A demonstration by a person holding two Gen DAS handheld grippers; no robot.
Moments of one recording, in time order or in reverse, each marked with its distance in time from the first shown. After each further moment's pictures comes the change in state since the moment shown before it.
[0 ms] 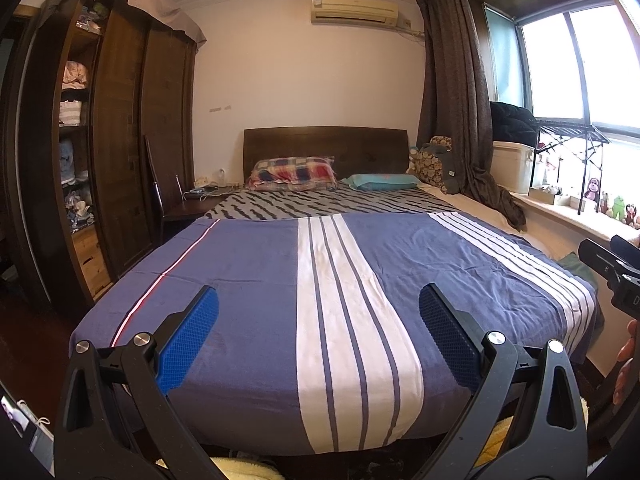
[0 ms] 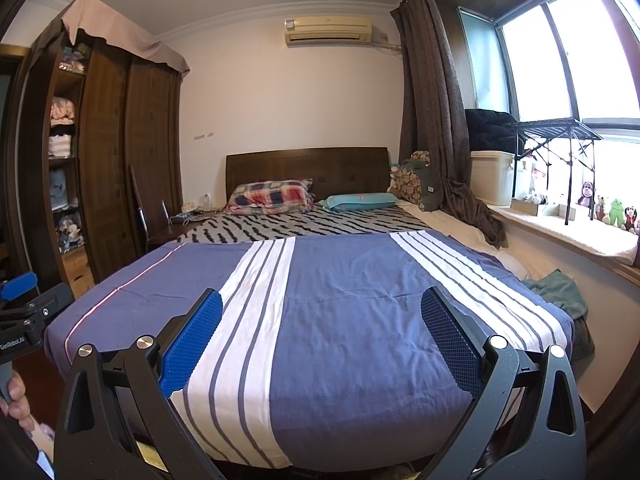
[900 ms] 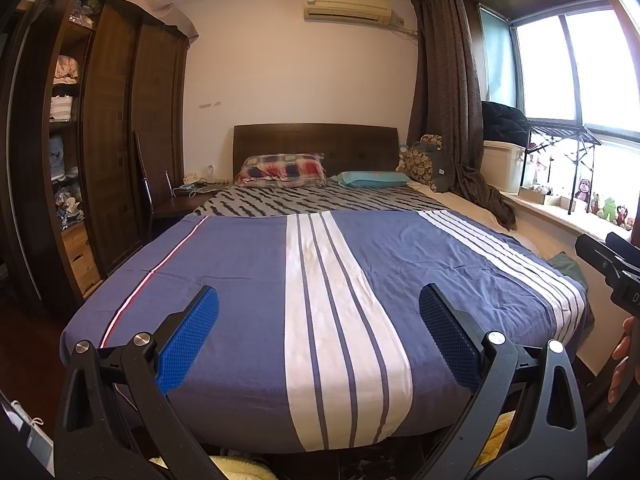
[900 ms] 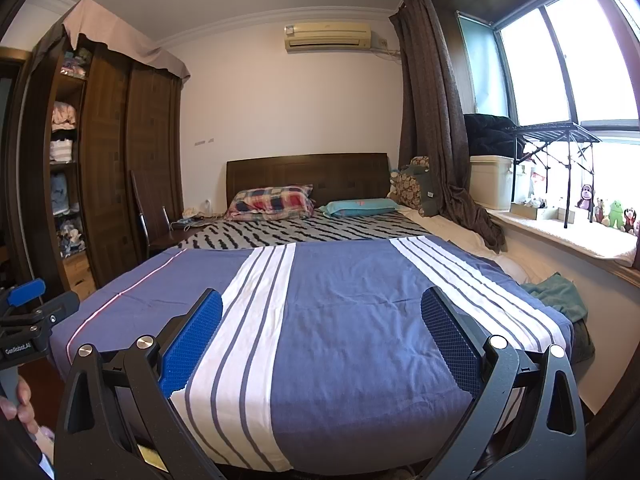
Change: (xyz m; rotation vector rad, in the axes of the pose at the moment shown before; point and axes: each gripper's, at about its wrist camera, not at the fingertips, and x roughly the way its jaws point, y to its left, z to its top) left arm 0.003 0.000 0.001 -0.004 0.009 -0.042; right arm -0.008 0.002 0.005 0.006 -0.020 -0.004
